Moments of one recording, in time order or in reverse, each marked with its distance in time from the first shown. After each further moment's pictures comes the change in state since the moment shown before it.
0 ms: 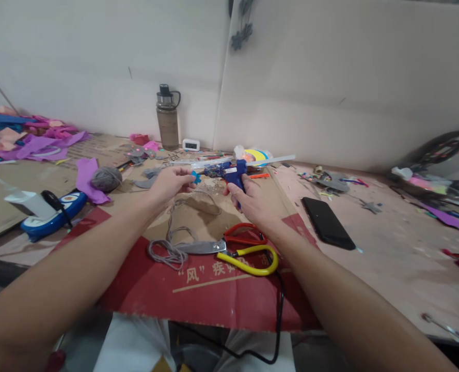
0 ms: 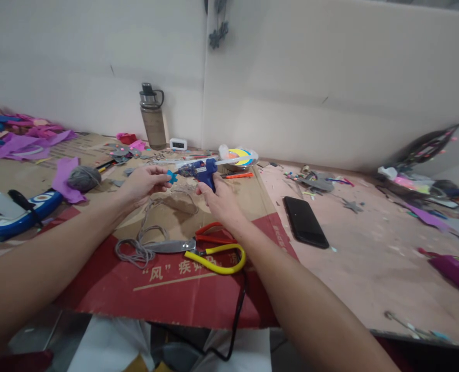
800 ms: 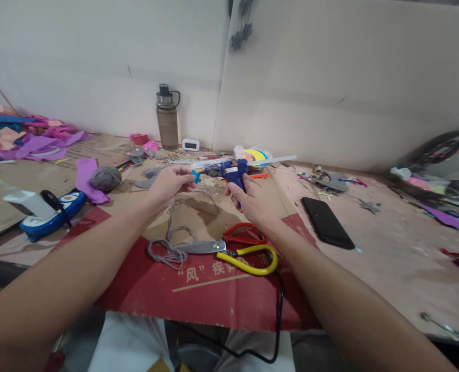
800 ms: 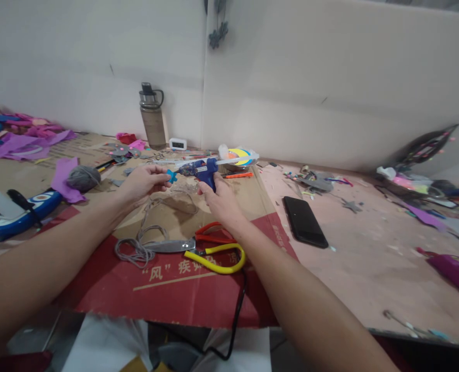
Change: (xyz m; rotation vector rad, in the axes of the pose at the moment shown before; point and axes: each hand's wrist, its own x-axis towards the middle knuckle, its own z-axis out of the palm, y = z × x) left_hand -0.002 0.003 0.001 0.021 0.003 -0.002; right_hand 0.003 0.007 0.003 -0.009 0.100 -0.108
